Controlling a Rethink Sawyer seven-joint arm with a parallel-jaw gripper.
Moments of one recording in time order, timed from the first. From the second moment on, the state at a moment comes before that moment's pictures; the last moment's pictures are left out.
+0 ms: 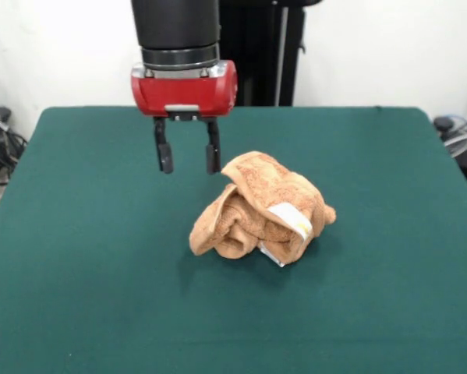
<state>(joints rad) -0.61 -0.74 0.30 1.77 -0.10 0.36 1.57</state>
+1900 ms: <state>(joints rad) -0.55 -0.77 0.30 1.91 -0.01 0.23 1.57</state>
